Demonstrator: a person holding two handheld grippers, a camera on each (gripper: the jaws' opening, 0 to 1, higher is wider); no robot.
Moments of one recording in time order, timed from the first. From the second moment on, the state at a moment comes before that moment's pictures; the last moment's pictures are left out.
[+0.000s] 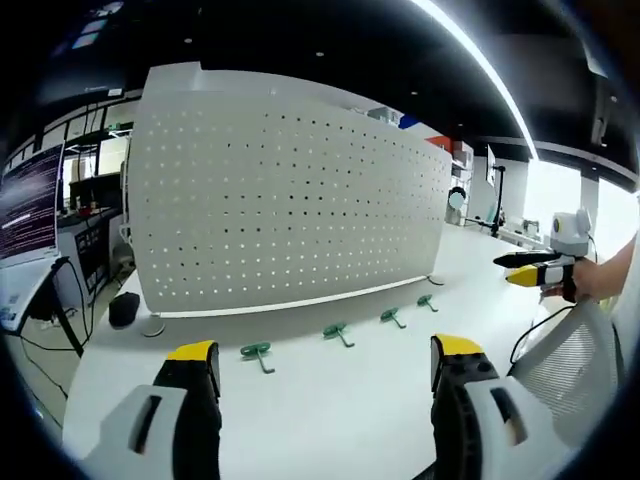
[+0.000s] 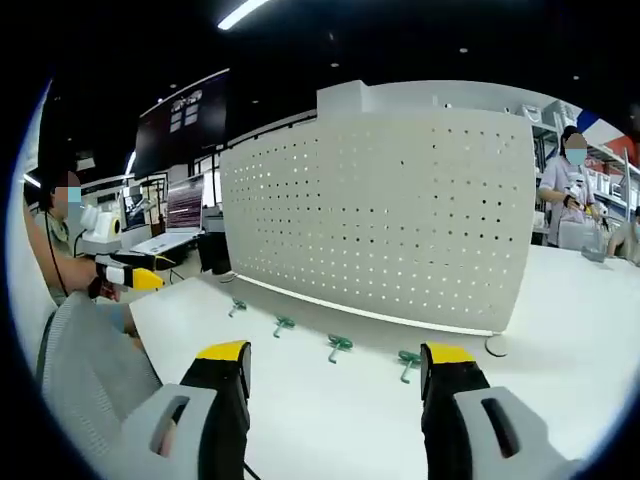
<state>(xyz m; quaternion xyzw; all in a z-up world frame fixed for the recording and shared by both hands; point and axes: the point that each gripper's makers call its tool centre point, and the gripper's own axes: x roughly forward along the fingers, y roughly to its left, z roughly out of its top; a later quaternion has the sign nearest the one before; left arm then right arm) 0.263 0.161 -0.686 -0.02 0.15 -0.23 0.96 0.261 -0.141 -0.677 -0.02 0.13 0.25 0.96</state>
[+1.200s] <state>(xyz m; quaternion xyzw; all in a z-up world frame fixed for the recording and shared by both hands) 0.272 0.151 -0.683 0.01 0.16 -0.27 0.95 0.261 -0.139 -0.668 -0.04 0.12 0.26 0.96</state>
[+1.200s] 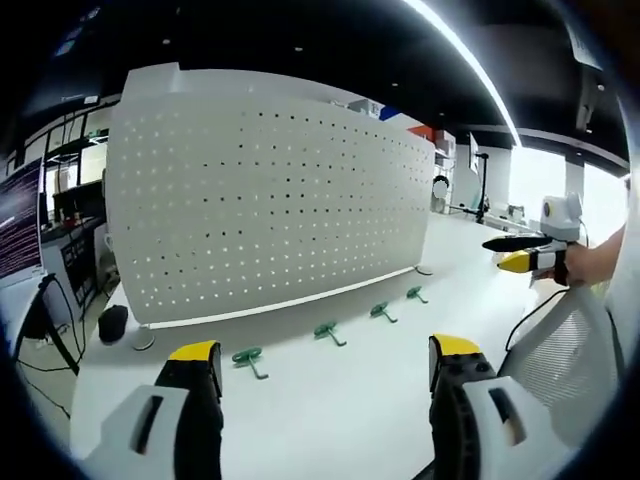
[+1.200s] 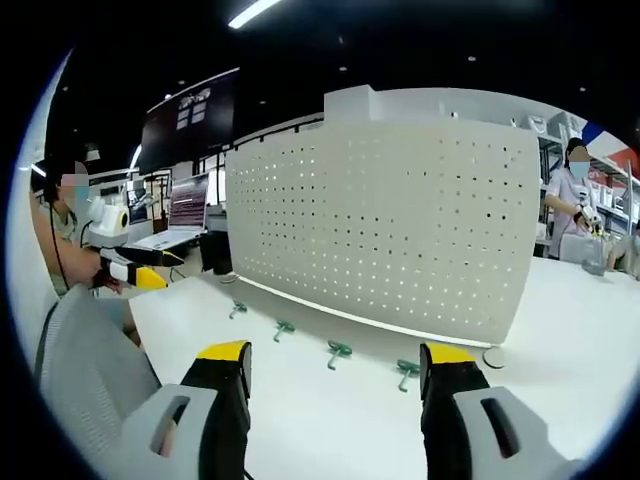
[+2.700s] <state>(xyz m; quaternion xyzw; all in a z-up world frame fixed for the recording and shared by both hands) 0.351 0.160 -0.753 0.22 0.30 -0.46 0.81 0.263 -0.141 -0.658 -0.04 0.09 0.25 0.96</state>
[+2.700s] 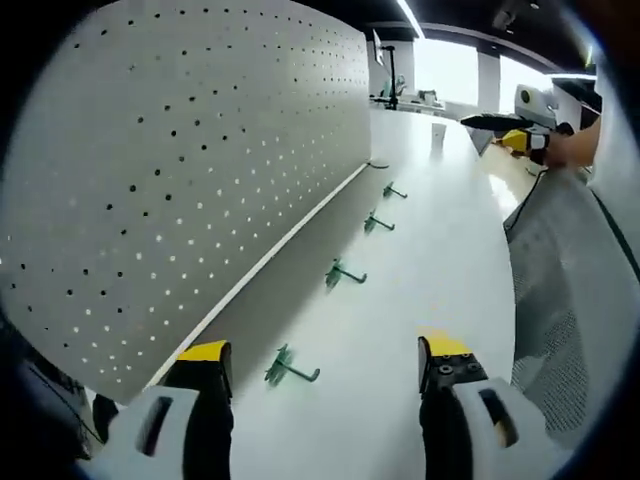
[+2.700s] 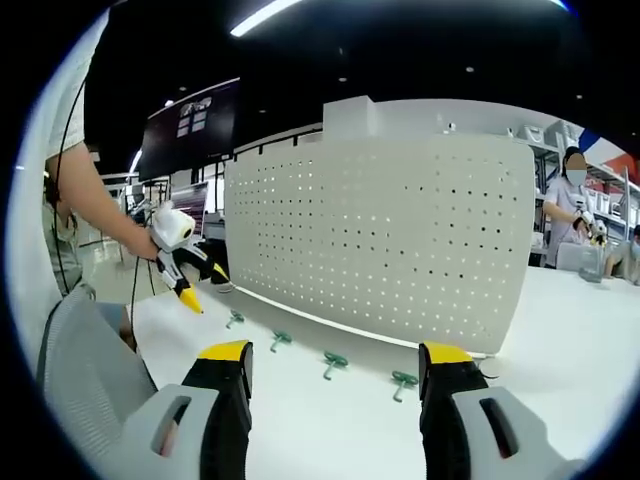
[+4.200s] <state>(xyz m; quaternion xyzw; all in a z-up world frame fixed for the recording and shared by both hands) 0.368 0.188 -0.825 0.35 0.42 -0.54 0.65 0.264 -0.146 -0.668 -0.02 0.11 0.25 0.96</state>
